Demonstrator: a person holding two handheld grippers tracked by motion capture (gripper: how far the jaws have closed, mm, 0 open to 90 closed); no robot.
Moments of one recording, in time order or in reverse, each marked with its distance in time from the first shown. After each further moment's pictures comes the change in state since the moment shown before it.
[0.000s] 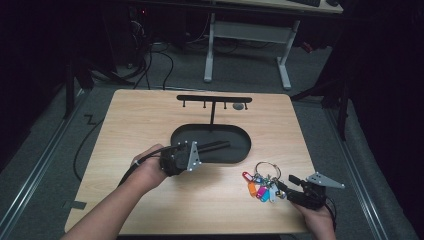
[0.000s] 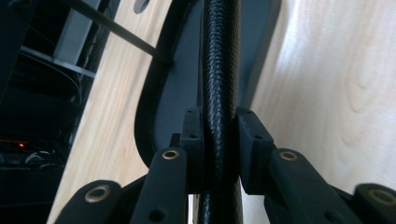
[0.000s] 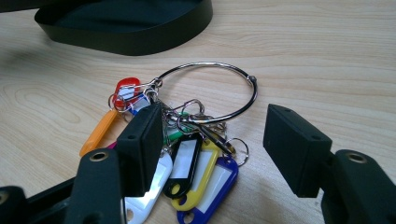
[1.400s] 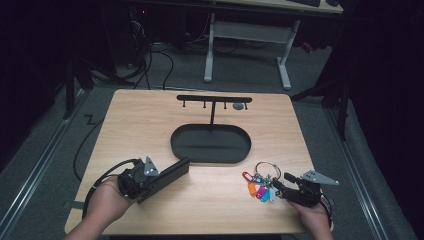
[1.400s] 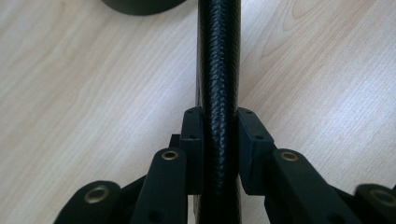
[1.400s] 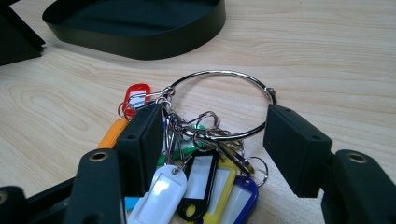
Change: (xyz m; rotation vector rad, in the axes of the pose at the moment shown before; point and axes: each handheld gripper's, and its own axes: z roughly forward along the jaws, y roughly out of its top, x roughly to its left) left arm -0.022 -0.094 -0.054 0.198 -0.215 -0.466; right arm 0.008 0.007 0.010 0.004 0.018 -0.025
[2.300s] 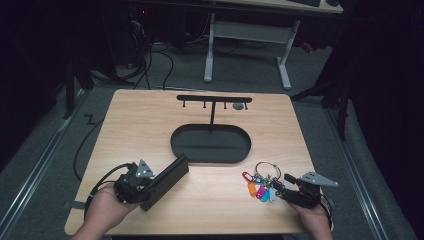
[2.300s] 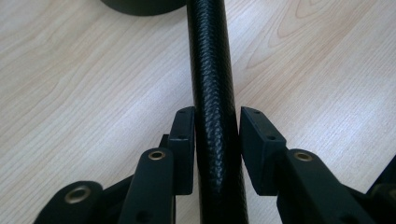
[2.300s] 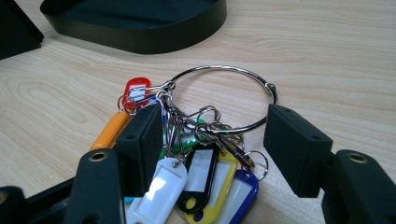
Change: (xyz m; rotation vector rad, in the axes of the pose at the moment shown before) left arm -0.001 -0.014 0.005 -0.055 -0.071 -0.155; right arm 0.003 -0.003 -0.001 0.010 -0.011 -0.020
